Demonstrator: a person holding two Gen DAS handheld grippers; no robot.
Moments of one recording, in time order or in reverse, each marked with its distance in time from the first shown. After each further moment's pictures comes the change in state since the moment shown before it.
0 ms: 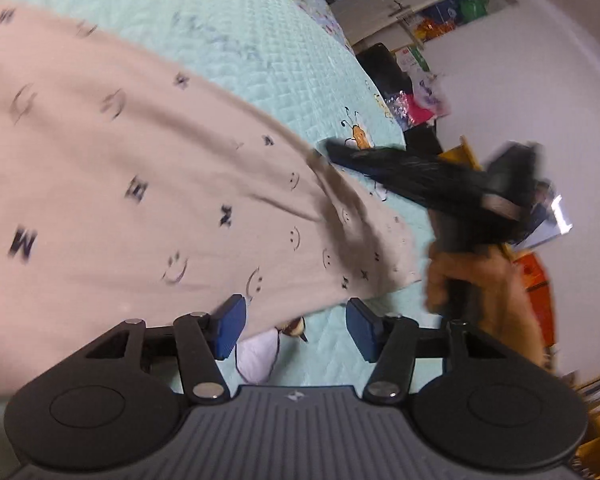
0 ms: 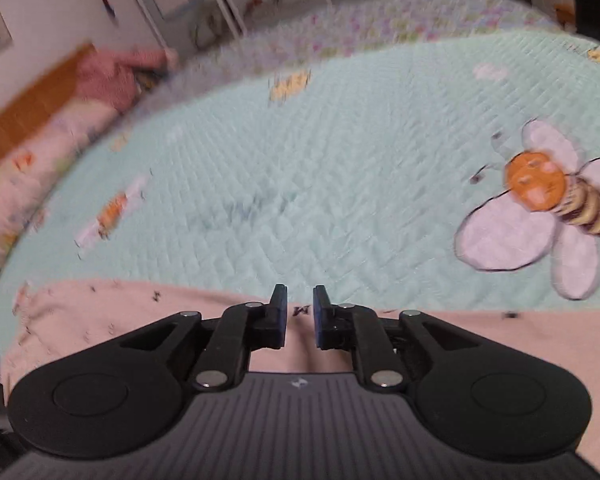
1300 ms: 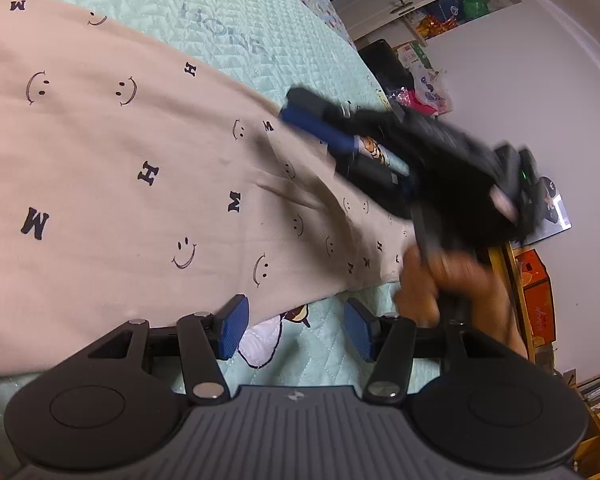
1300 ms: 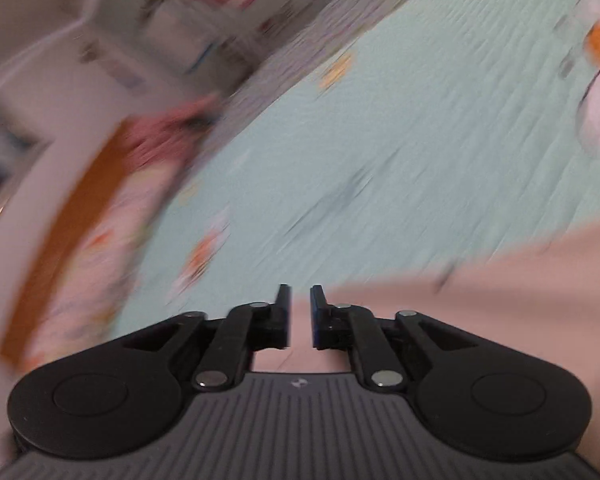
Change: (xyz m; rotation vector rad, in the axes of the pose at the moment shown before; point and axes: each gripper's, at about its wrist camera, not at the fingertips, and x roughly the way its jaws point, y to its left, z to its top) left arm -0.008 0.003 -0.011 0.043 0.002 0.014; right arm 0.043 0.024 -0.008 0.268 -0.065 0.426
